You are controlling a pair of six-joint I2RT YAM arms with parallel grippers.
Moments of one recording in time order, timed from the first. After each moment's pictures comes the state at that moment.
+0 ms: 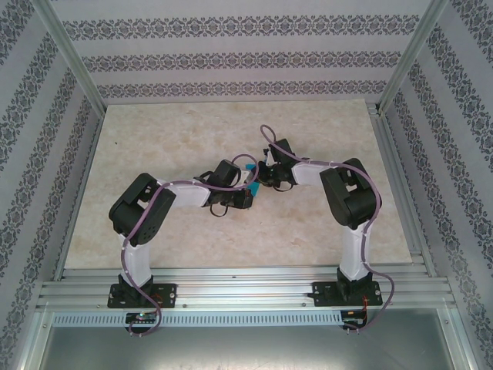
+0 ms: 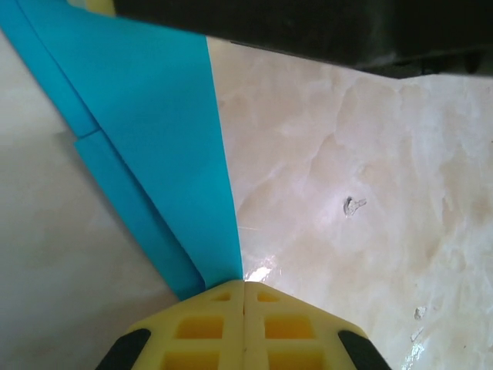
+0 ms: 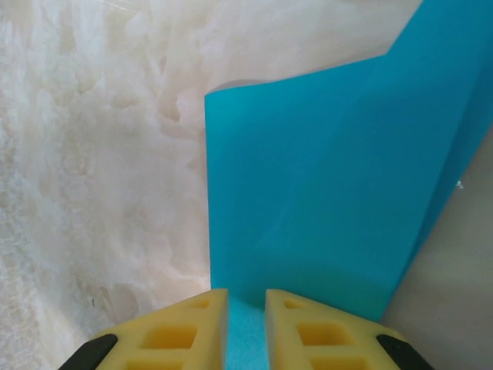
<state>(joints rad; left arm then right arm) -0.65 1.93 1.03 -0.05 0.41 -0.42 0.44 2.03 1.18 -0.09 -0.43 0.66</state>
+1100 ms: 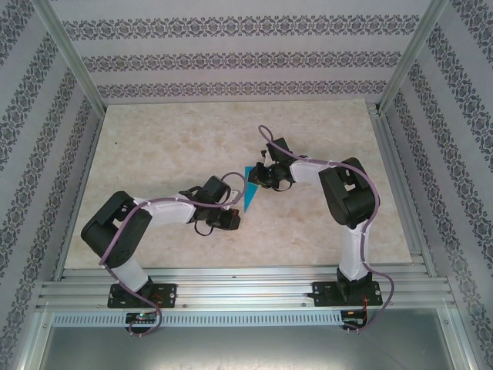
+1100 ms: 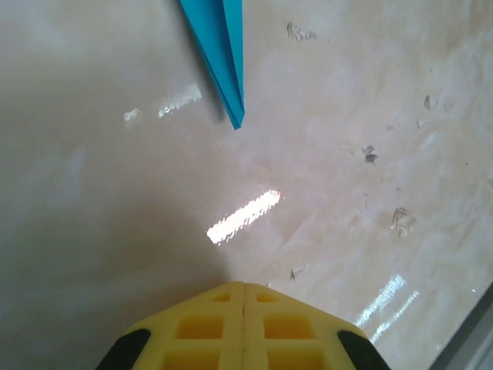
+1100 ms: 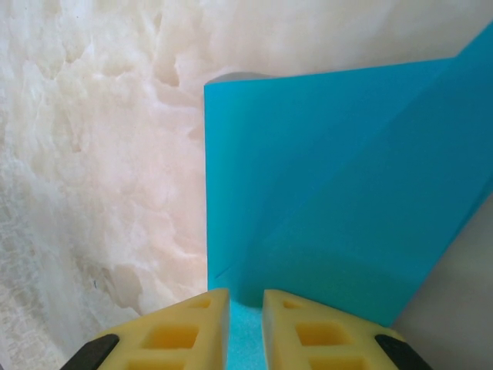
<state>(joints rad) -0.68 1.68 0.81 -0.22 0.44 -0.46 0.44 2.05 1.22 -0.17 -0.46 0.66</state>
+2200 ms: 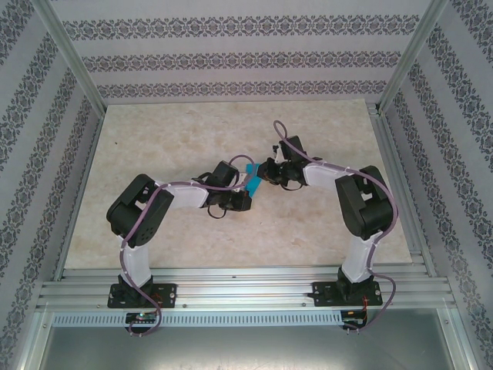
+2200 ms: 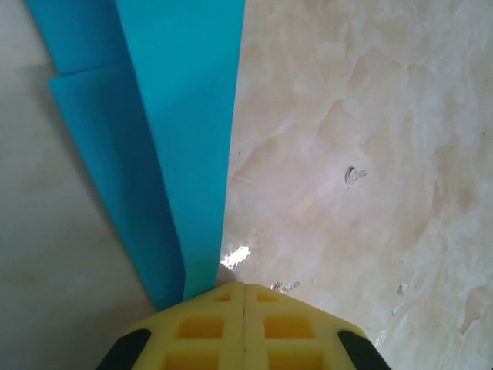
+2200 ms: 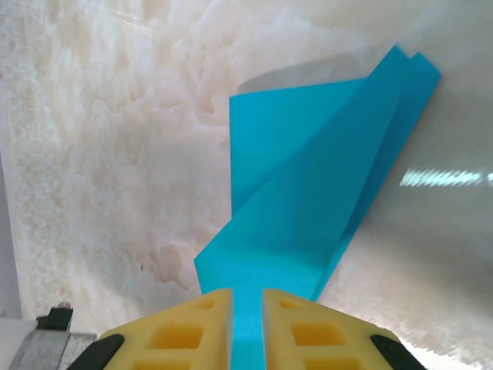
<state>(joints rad) -0.64 1.91 1.01 -0.07 0.46 -0.51 0.40 1.88 1.09 -0.10 -0.47 0.70</state>
